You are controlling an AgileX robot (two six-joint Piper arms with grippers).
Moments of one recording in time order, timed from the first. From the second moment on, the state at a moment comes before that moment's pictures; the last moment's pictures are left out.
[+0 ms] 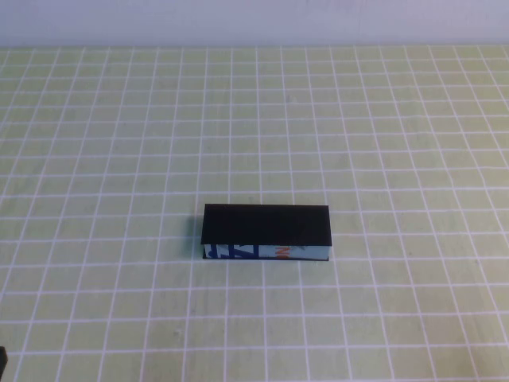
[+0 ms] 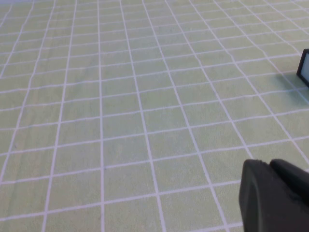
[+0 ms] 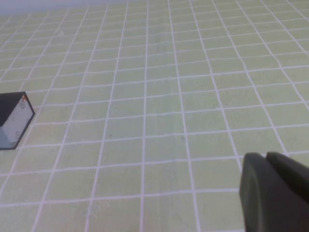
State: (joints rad) right arm 0.03 -0.01 0.03 0.15 0.31 0.02; left arm -0.13 -0.01 0.02 -0.11 0.36 0.15
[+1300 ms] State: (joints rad) right arm 0.03 -0.01 0.03 0.15 0.31 0.02; left arm -0.13 -0.01 0.02 -0.47 0.19 0.09
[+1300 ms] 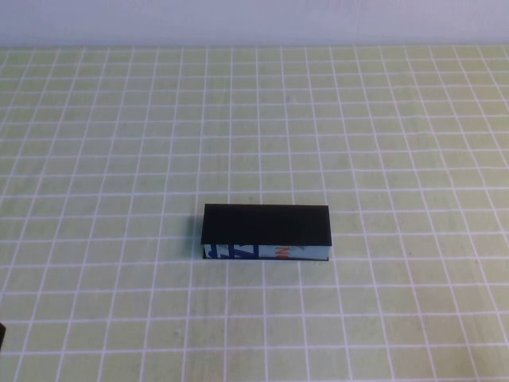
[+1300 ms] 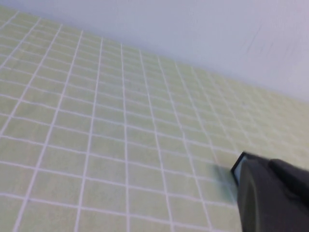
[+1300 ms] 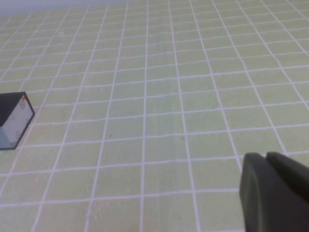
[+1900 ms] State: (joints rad) right arm 0.03 -0.01 0.03 0.15 0.31 0.02; left arm -0.13 0.46 -0.35 -0.67 0.57 0.22
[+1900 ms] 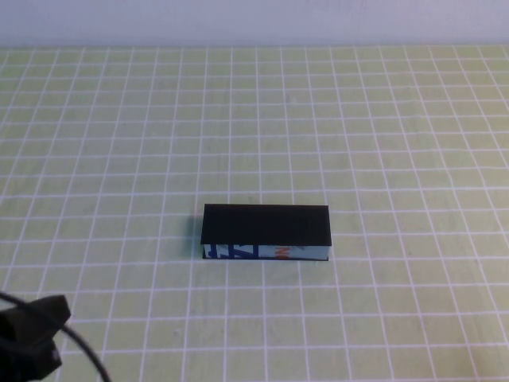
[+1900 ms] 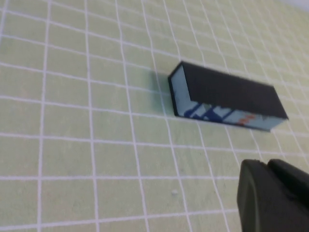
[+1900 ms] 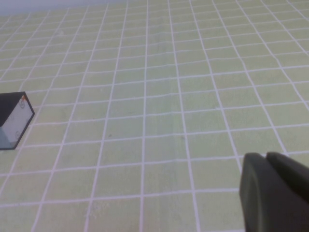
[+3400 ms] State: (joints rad) right arm 0.03 -0.01 0.03 0.16 0.29 0.02; left arm -0.19 1.93 -1.50 -0.96 0.96 0.88
